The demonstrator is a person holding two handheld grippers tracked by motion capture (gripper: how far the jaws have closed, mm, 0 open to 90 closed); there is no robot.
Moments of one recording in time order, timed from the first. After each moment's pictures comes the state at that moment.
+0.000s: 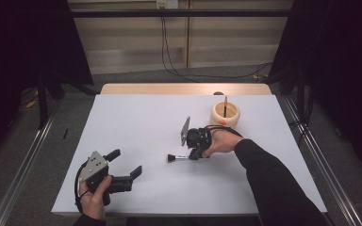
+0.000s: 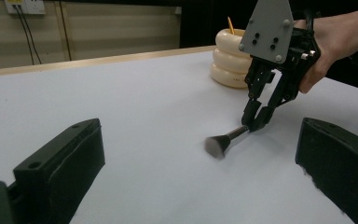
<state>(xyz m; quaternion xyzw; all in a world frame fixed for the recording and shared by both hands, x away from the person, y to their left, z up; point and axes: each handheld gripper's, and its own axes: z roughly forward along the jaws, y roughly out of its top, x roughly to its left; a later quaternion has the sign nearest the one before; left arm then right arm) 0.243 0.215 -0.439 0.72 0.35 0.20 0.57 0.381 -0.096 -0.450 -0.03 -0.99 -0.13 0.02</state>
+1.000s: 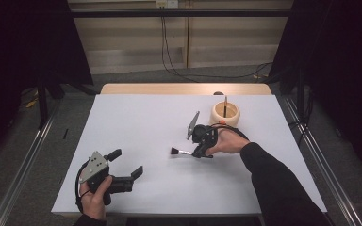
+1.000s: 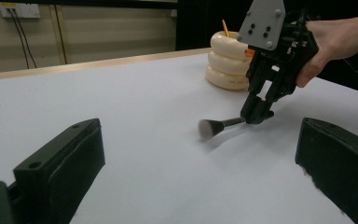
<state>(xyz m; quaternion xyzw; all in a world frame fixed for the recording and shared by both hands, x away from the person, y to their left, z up) 0.243 0.214 -0.438 0.72 0.35 0.20 0.57 0.382 -0.117 -0.445 -0.12 -0.98 -0.16 0.03</state>
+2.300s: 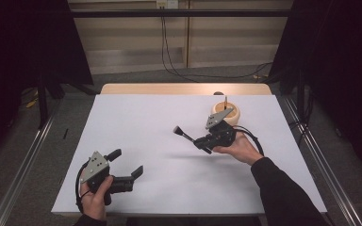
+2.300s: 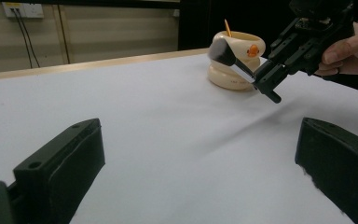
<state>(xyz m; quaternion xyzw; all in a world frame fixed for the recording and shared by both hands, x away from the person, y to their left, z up) 0.242 0.212 -0.438 0.72 0.35 0.20 0.57 0.358 -0.166 -0.426 -0.20 -0.90 -0.39 -0.04</state>
